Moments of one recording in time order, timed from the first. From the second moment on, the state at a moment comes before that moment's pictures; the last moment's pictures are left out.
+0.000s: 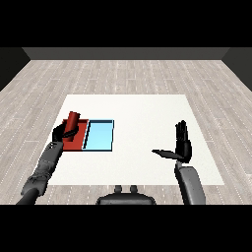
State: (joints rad) left arm -0.62 0.49 0.00 -0.41 0.03 0.39 -0.17; right arm -0.01 -0.19 0.08 -1.77 -0.11 -0.24 -0.28
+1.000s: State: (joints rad) left arm -0.76 0.52 -0.02 -0.08 -0.07 0.27 -0.17; right arm -0.08 -0.18 0.03 -1.62 -0.09 -0.21 -0.36
